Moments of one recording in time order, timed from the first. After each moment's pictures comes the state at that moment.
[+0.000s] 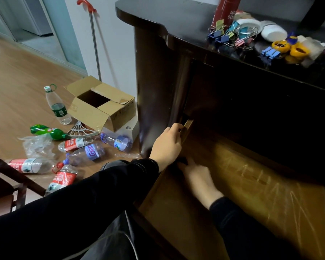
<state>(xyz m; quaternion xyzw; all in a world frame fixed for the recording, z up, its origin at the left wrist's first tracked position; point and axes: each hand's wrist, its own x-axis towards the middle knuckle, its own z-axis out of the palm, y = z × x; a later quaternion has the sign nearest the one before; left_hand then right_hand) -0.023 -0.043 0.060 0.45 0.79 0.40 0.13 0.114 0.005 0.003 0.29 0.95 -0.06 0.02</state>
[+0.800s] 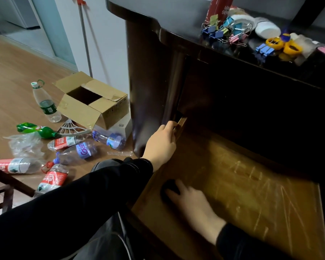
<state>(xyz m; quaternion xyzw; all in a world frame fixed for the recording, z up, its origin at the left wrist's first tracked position) -0.021 -0.043 0.062 0.47 0.79 0.37 0.12 0.161 -0.037 -0.014 0.22 0.97 -0.10 0.05</state>
